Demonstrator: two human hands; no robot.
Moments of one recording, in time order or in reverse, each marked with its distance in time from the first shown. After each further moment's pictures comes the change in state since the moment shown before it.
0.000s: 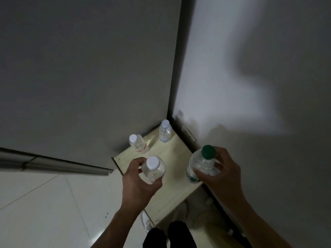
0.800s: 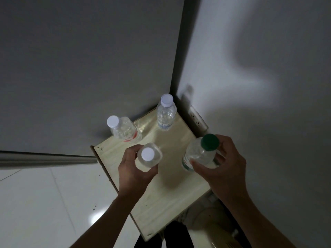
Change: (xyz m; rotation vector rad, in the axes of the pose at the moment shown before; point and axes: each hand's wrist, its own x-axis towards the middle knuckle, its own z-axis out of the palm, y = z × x) left_hand 0.062 -0.130 0.106 0.040 0.061 -0.008; right_hand 0.048 0.124 0.075 0.035 0.001 0.014
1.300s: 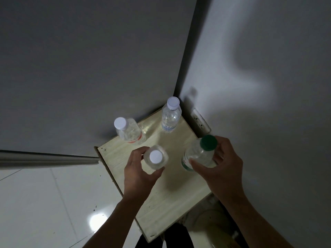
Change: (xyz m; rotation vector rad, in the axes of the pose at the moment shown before) left_hand -0.002 -0.002 -0.004 0.001 -0.052 0.003; right_hand 0.002 -0.003 0.018 0.036 0.015 0.063
